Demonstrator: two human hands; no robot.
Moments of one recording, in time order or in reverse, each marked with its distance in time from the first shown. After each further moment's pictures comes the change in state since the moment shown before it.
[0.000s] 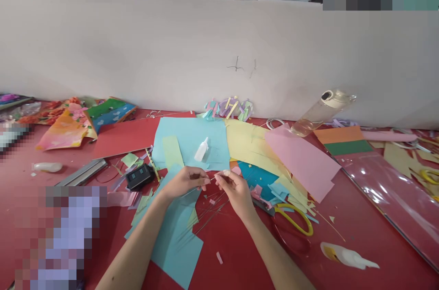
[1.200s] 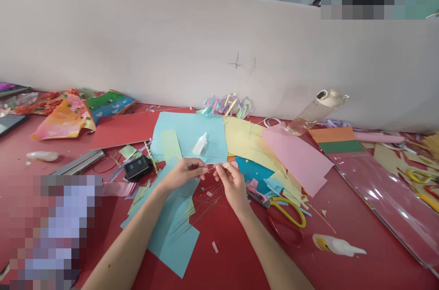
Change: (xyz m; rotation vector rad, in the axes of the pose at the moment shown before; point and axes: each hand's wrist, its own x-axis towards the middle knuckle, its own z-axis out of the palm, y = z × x) left_hand -0.003 0.007 0.007 0.019 0.085 0.069; right_hand -0.004 -0.001 0.007 0.045 0.060 -0.087
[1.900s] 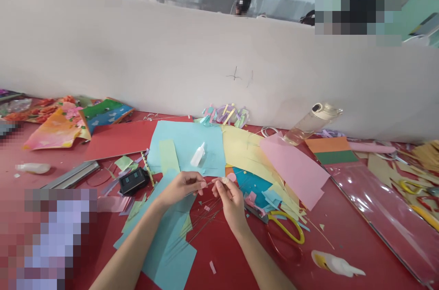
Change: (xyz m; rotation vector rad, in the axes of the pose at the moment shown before) left_hand 0.001 -0.003 0.002 -0.058 -0.048 -0.013; right_hand -0.005 0.009 0.003 0.050 0.060 0.020
